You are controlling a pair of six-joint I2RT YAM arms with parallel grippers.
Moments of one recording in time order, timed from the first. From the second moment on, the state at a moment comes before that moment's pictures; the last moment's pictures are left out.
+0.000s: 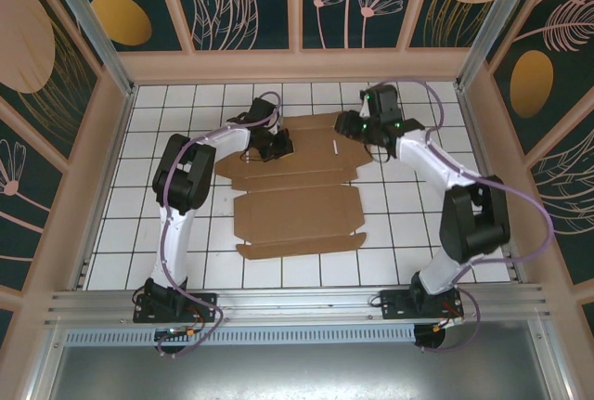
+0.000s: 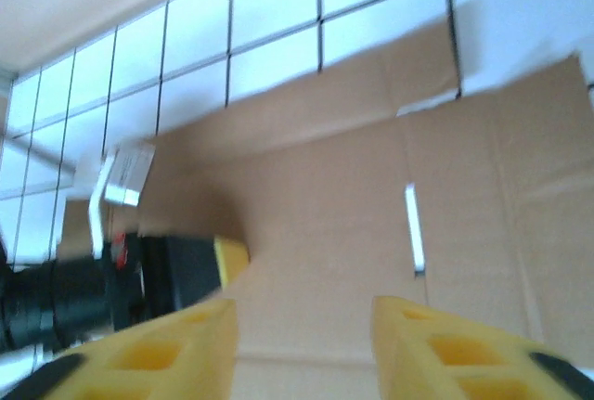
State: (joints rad) left arm -0.42 2.27 1.62 -0.38 0.45 -0.68; right arm 0.31 1.70 1.31 -0.34 -0.23 0.54
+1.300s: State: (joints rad) left arm -0.42 2.28 1.61 -0.32 0.48 -0.69; right arm 0.22 2.48 2.11 -0.61 -0.30 0.38
